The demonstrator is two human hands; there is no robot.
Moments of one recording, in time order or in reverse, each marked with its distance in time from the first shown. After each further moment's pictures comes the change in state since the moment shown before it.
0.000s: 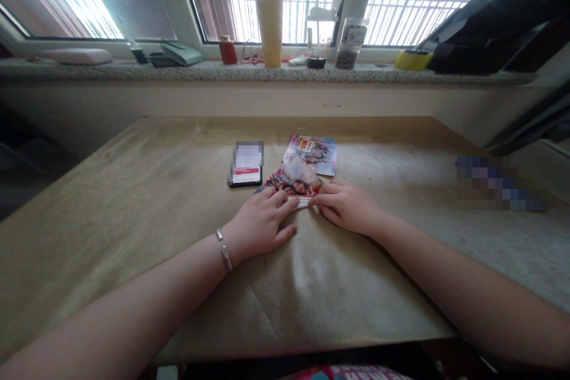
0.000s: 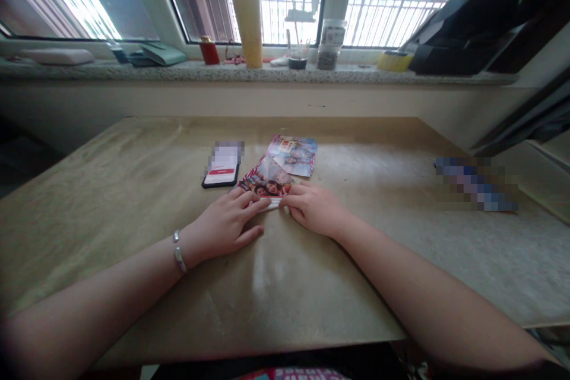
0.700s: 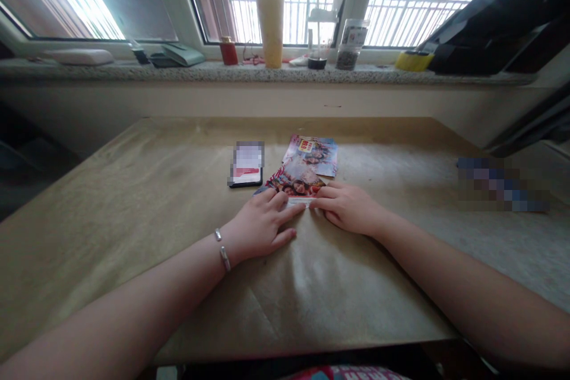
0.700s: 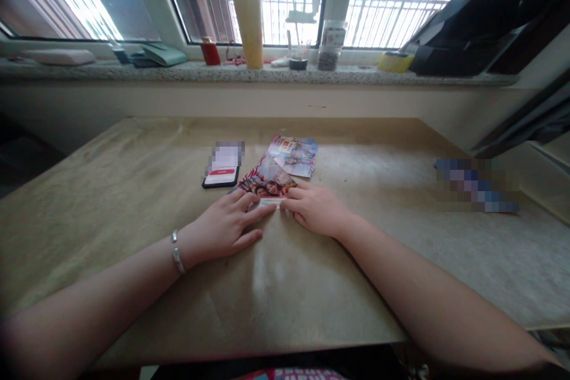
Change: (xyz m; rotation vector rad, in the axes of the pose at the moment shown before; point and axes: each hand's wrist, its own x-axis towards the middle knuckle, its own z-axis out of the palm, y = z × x) left_hand -0.003 -0.002 0.002 0.038 -0.013 0.055; right_hand 0.000 0.006 -0.003 -0.129 -0.059 -0.132
